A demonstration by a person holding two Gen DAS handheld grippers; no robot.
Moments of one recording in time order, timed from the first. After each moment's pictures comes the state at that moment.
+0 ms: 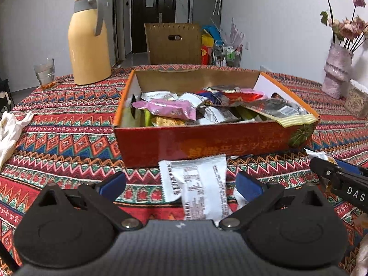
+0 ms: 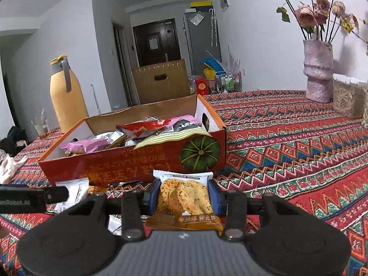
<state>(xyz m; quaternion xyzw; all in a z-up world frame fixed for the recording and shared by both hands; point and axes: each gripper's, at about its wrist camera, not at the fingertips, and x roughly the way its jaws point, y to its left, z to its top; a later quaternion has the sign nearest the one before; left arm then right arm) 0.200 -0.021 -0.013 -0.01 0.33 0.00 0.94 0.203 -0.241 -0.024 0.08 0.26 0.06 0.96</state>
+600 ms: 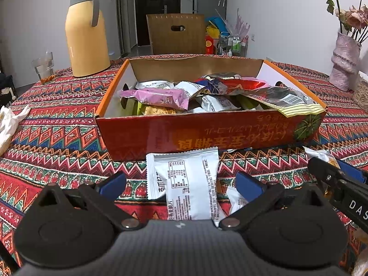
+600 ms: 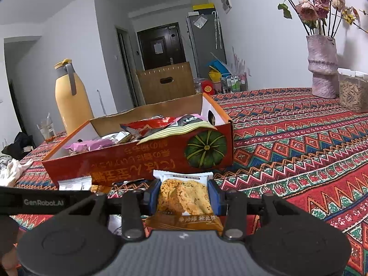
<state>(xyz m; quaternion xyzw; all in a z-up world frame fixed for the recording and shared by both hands) 0.214 -0.039 -0.028 0.00 0.35 0.02 0.94 0.202 -0.240 -0.036 0.09 0.25 0.07 0.96</state>
